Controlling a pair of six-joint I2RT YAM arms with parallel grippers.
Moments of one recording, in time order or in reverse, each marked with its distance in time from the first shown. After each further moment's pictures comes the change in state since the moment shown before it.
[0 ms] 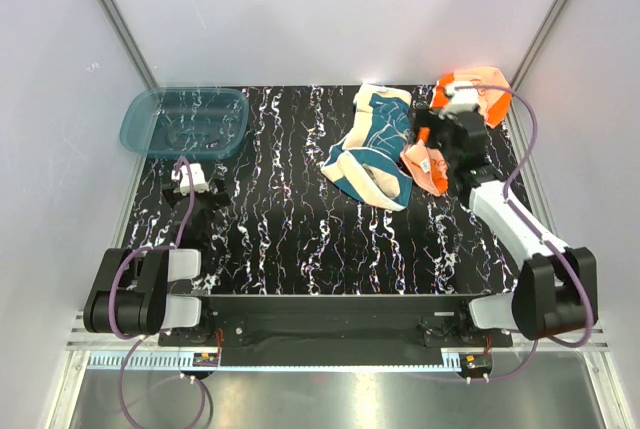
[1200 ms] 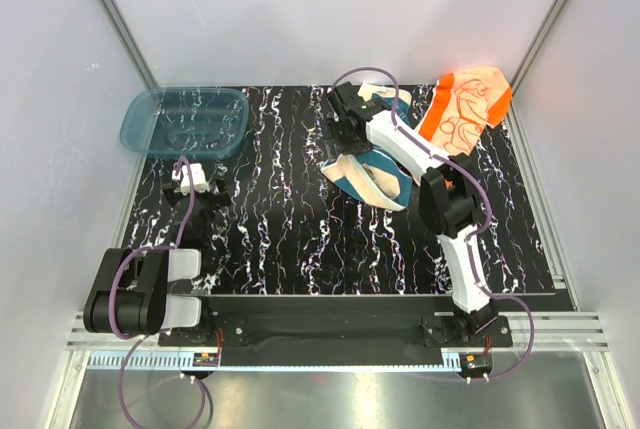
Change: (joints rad) left arm 0.002 0.000 0.000 -0.005 0.013 0.000; right arm 0.423 0.874 1.188 -1.113 0.023 0.152
